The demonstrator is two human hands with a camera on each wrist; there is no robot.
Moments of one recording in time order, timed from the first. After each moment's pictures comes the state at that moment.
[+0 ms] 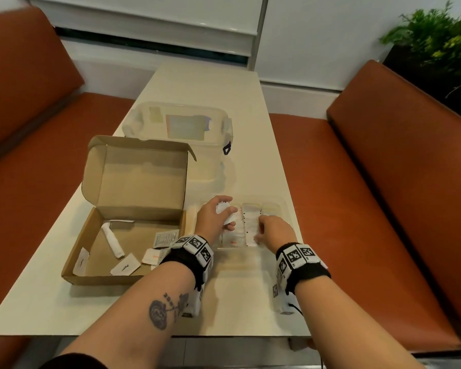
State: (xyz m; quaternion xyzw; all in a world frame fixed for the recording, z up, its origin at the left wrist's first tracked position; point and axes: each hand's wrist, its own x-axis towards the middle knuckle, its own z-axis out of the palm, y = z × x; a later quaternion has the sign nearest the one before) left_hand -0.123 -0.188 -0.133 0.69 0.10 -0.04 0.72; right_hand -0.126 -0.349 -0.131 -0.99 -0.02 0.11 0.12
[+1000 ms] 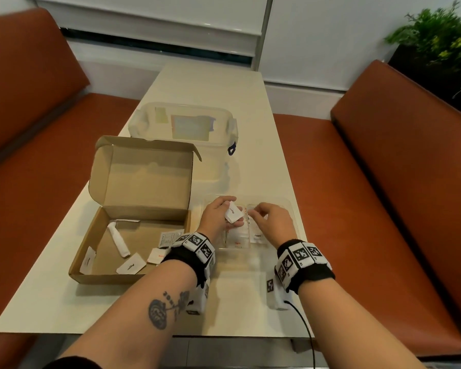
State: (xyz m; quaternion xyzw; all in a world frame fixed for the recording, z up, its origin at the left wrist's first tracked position) left_hand -0.118 -0.181 -0.128 0.59 0.12 -0.11 0.79; right_hand -0.127 -0.331 -0.111 -0.95 0.00 -0.02 0.32
